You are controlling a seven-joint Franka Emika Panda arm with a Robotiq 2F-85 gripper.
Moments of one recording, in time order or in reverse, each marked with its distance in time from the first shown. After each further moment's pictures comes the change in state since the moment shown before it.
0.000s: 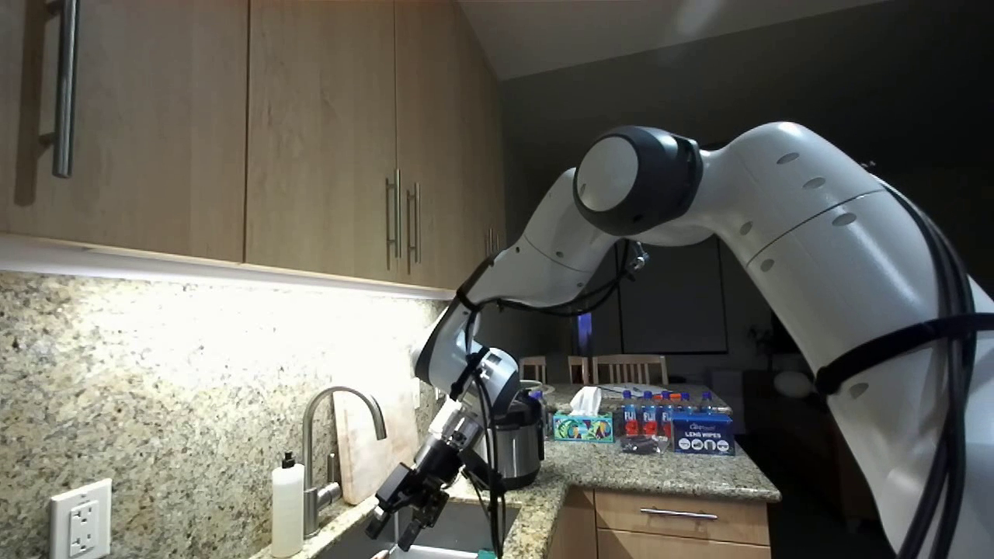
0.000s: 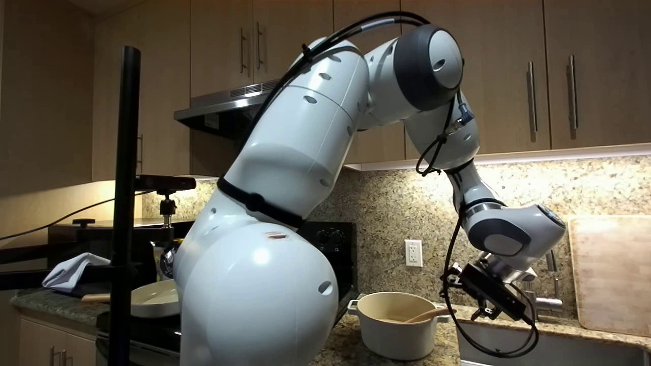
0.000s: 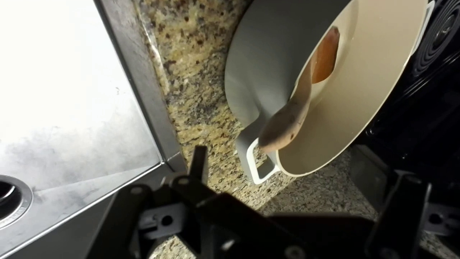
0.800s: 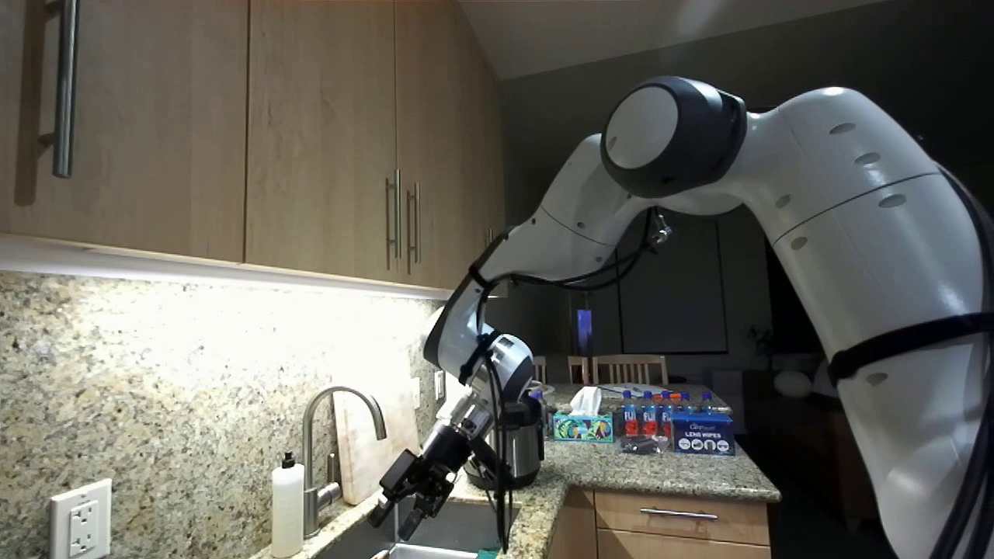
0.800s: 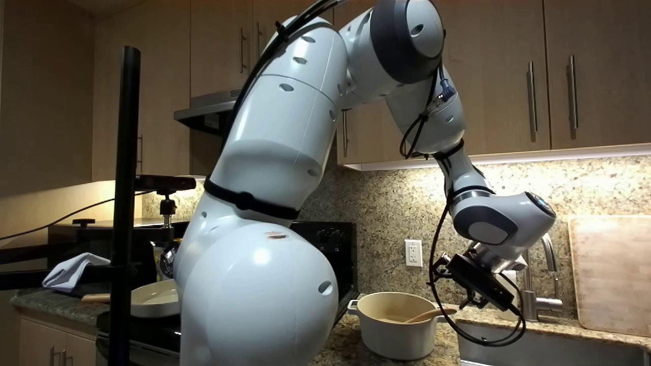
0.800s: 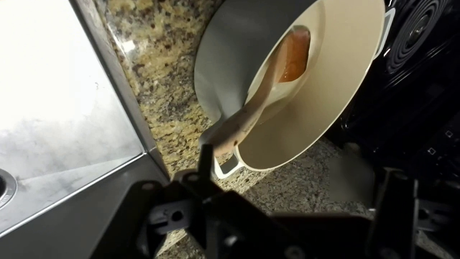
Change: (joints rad) arm 0.000 -0.145 0.013 -0.150 0.079 0.024 -0.063
